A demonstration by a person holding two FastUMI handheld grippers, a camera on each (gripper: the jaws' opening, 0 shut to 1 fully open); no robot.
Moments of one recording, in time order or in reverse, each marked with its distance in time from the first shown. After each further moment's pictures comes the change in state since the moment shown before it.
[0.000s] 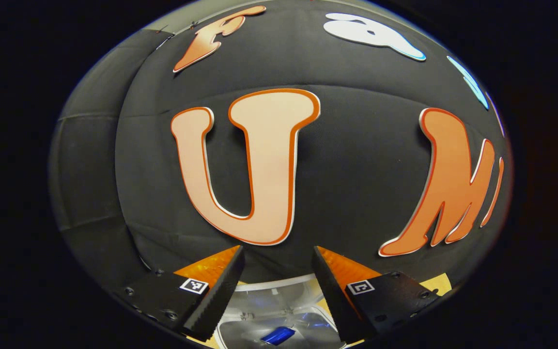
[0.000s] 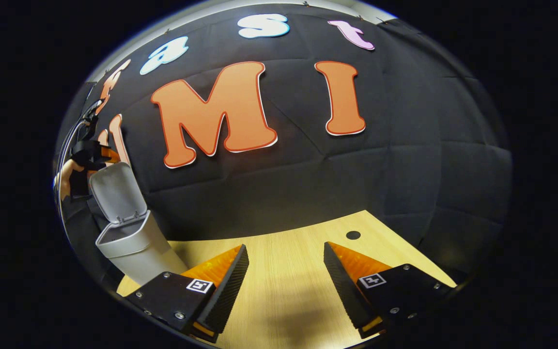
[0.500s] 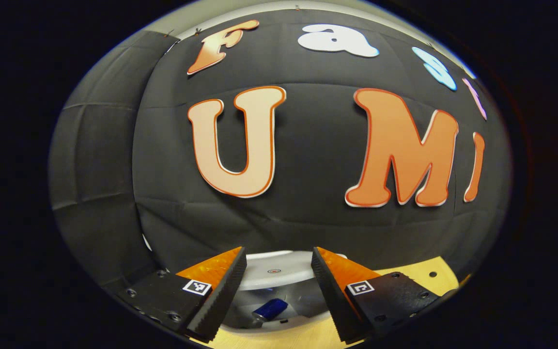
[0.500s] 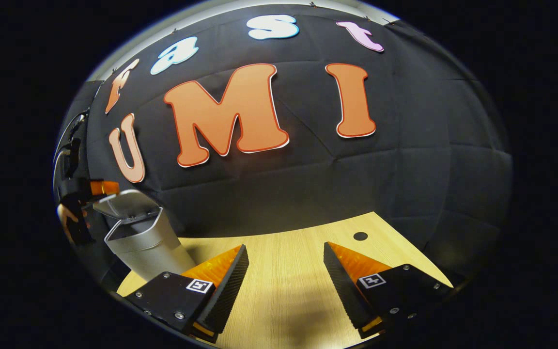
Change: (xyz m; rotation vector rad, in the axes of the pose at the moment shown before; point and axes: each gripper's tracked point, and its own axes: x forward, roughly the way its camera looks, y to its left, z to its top) left arm -0.116 -0.036 -0.123 0.049 -0.013 -0.001; right arm -0.011 0.014 0.004 -0.016 0.016 0.079
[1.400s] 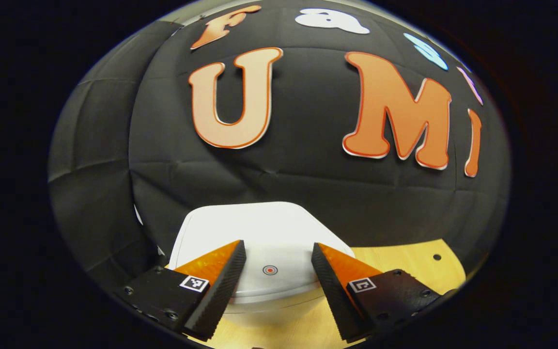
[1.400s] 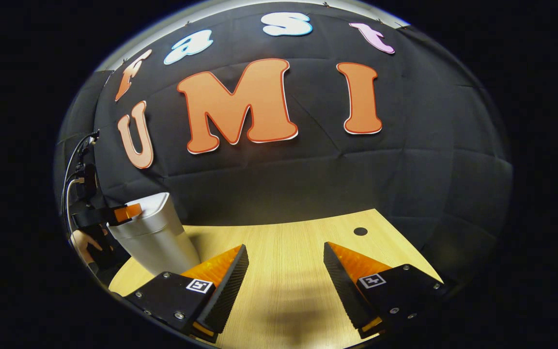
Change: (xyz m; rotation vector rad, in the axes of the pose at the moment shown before) left arm 0.008 -0.006 -0.091 -0.009 0.080 -0.023; right arm -0.017 0.006 -0.022 -0.050 0.045 0.008
